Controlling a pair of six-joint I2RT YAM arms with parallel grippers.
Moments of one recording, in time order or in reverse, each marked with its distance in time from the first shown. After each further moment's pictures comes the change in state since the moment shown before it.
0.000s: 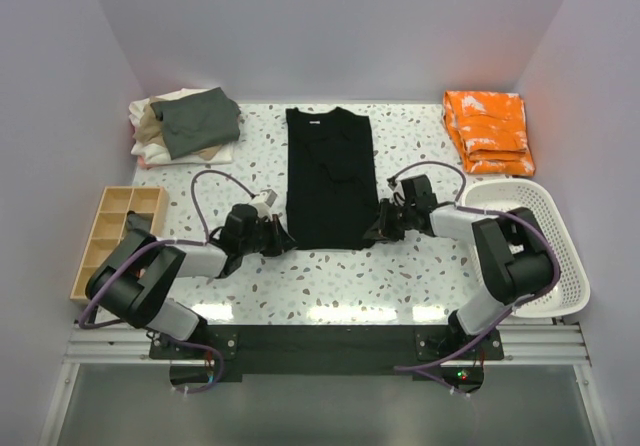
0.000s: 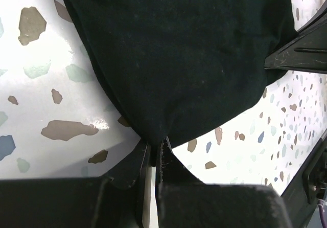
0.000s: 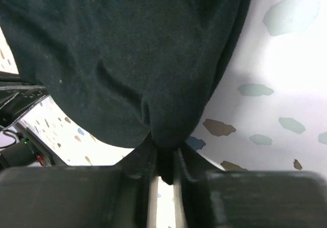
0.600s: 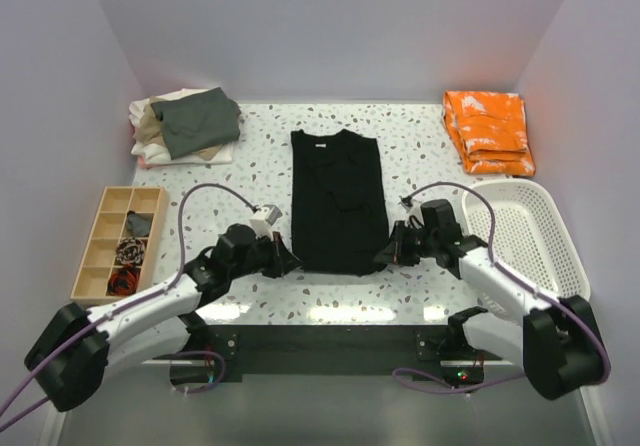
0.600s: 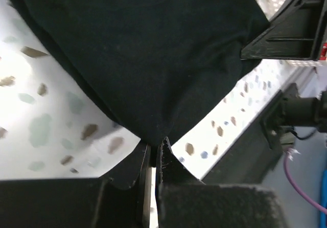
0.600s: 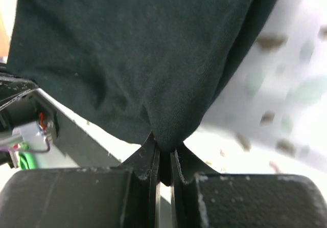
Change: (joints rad) left arm -0.205 -0.507 -0.053 -0.364 -0.098 -0.043; right arm 0.026 -0.492 -0.243 -0.139 -0.021 0.003
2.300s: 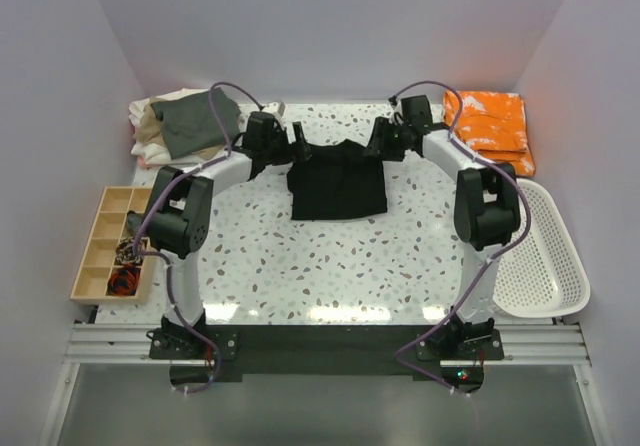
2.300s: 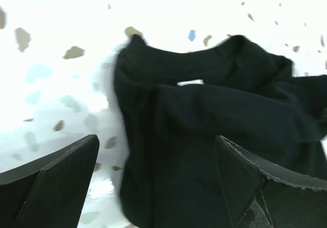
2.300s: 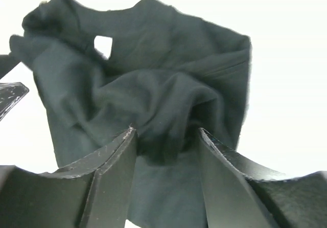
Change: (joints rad) left arm 0.340 1.011 1.046 -0.091 -0.085 0.215; right arm -0.130 0.927 1.118 -0.157 0.161 -0.178
